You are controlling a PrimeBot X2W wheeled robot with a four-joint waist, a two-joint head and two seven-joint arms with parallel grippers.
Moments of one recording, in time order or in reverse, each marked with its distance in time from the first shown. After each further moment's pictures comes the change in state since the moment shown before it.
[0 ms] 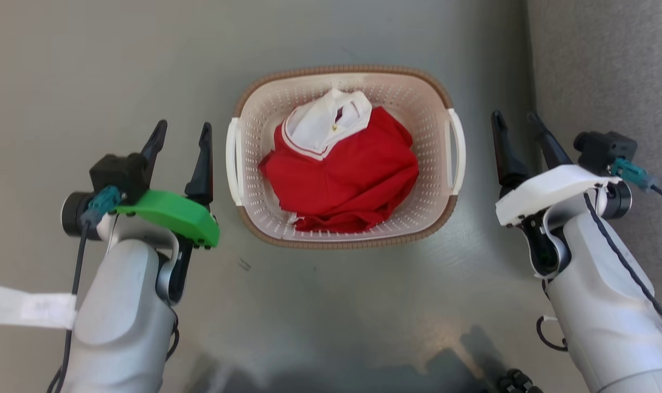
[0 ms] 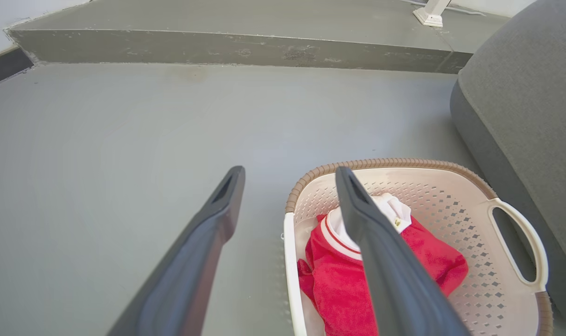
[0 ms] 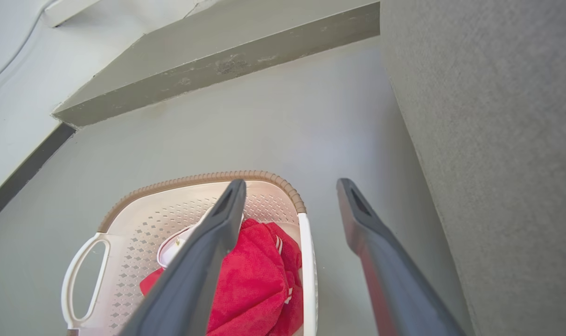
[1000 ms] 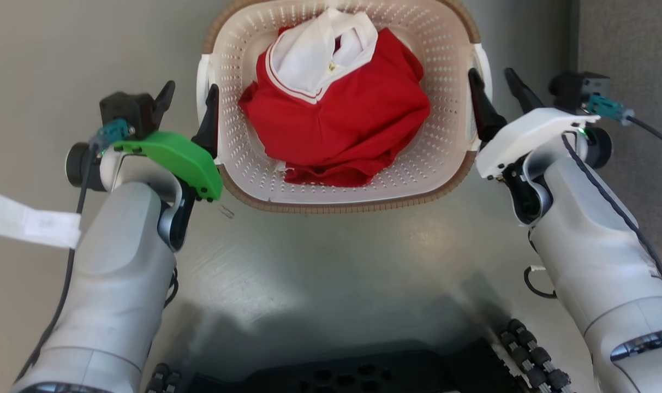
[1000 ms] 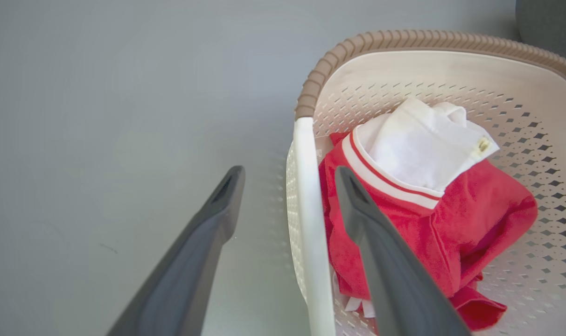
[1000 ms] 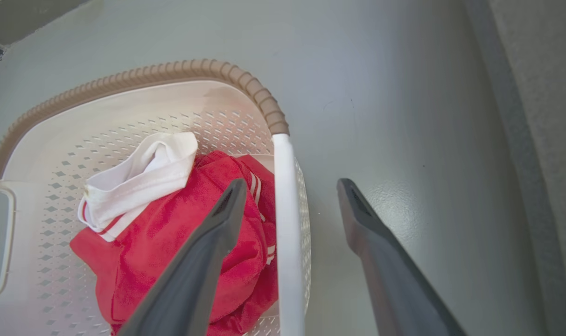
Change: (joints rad) left arm -0.277 -0.010 -0.114 0.326 -0.088 -0.018 0.019; right arm -0.277 0.010 0.121 0.298 0.064 0.001 0.000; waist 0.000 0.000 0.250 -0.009
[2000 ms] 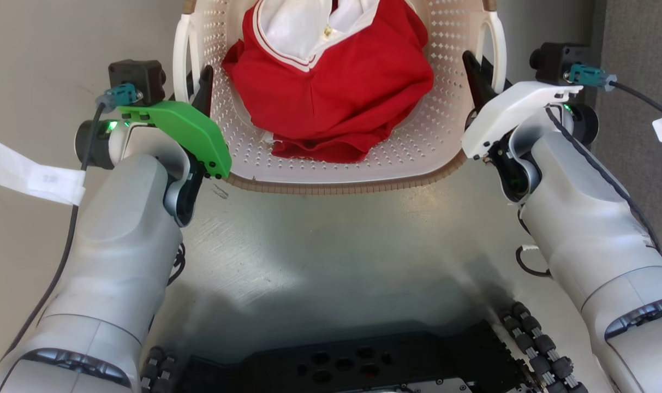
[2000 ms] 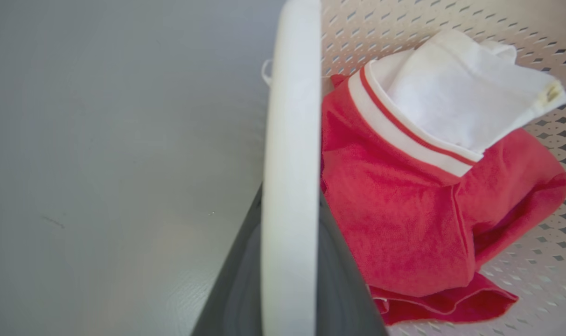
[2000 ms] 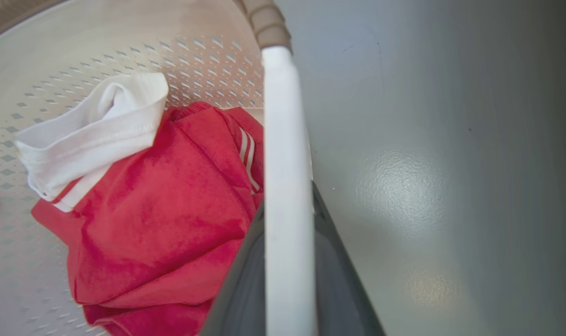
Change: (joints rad) left arm -0.130 -0.004 -0.155 0.112 -0.172 0.002 0.060; right arm -0.125 0.003 0.160 0.103 0.132 -0.002 0.031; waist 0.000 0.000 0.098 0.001
